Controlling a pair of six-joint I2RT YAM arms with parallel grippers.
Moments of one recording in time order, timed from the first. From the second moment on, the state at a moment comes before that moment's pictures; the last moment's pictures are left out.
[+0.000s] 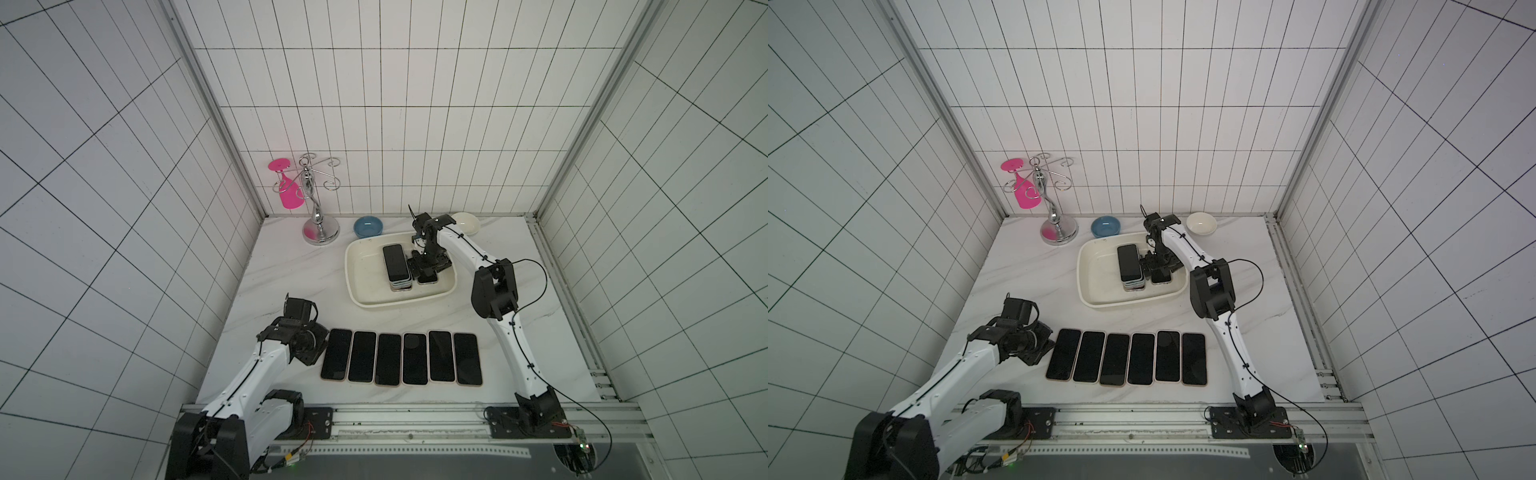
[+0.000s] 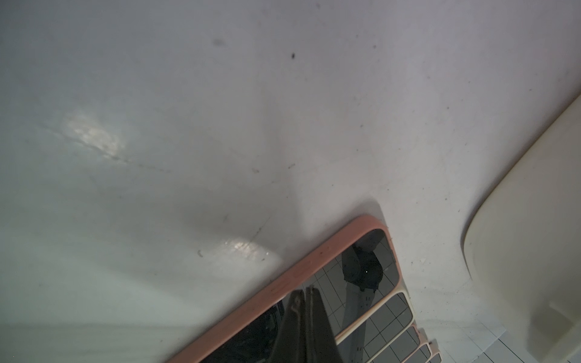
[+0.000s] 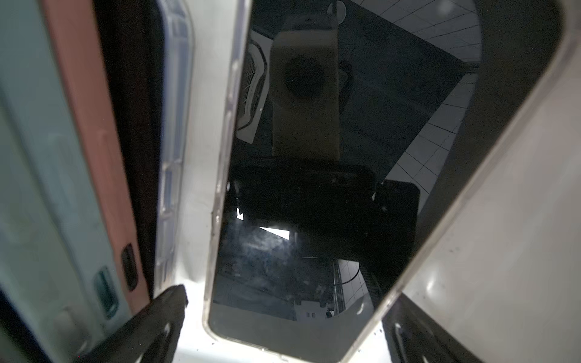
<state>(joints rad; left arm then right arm) -0.10 1.00 0.46 -0.65 0.24 -1.16 0.56 2.57 2.40 -1.34 -0.04 0.04</state>
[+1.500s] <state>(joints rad) -0.07 0.95 0.76 -0.52 0.28 -1.01 0.56 2.40 2.19 -1.23 0.01 0.08</state>
